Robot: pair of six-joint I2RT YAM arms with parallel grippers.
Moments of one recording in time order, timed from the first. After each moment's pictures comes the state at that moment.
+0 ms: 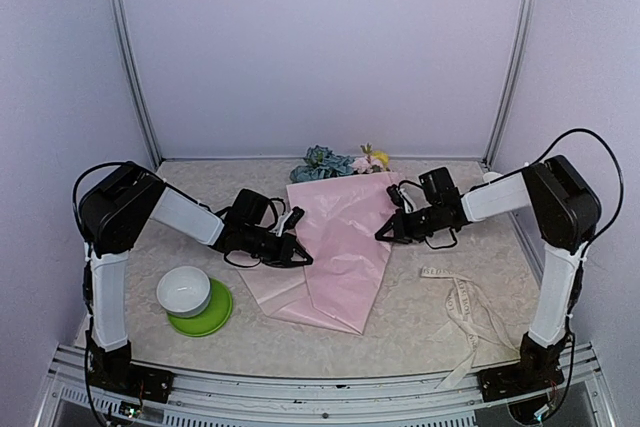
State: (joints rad) left arm -0.60 2.10 1.08 0.23 0.68 -0.41; right arm 0.41 1.92 1.06 0.03 -0.64 0.35
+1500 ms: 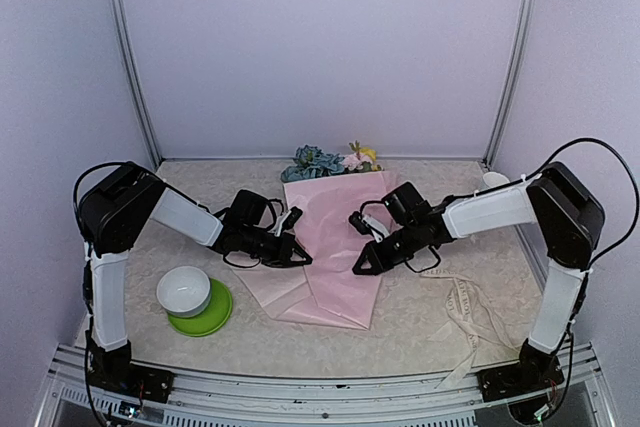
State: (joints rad) left arm -0.59 2.10 1.07 0.26 0.69 -0.44; right arm 0.68 1.85 1.07 -0.16 -0.49 0.19
